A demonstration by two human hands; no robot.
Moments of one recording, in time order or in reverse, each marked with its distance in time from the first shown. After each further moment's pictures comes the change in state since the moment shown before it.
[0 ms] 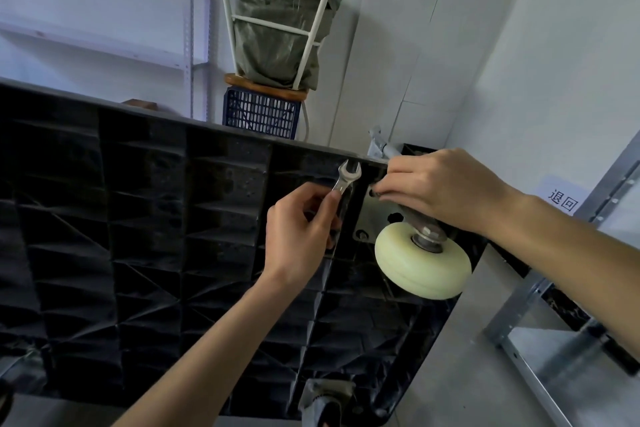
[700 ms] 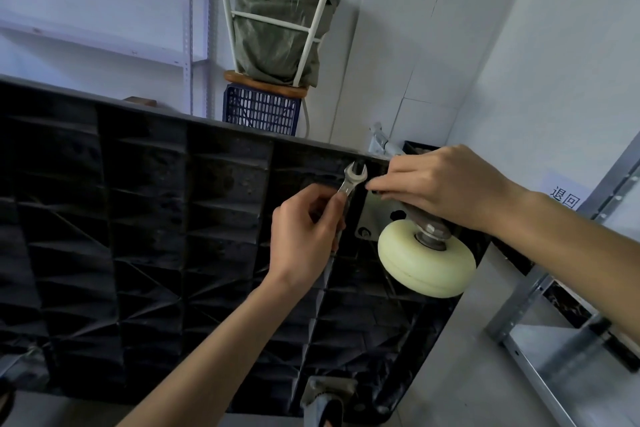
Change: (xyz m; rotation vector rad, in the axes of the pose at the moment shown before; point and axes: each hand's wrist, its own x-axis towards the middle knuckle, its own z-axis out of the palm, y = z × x) left_hand -0.002 -0.002 0.003 0.021 -0.019 0.005; right_hand 0.001 0.002 0.004 -0.023 0.019 -0.032
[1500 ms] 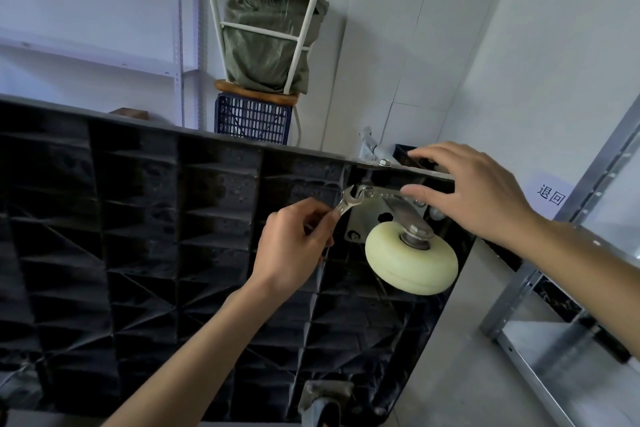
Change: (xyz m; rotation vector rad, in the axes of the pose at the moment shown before) left_hand 0.000 -0.001 -0.013 0.196 -0.184 0.018; right_hand -0.045 -0.004 -0.014 0.147 -0.004 0.776
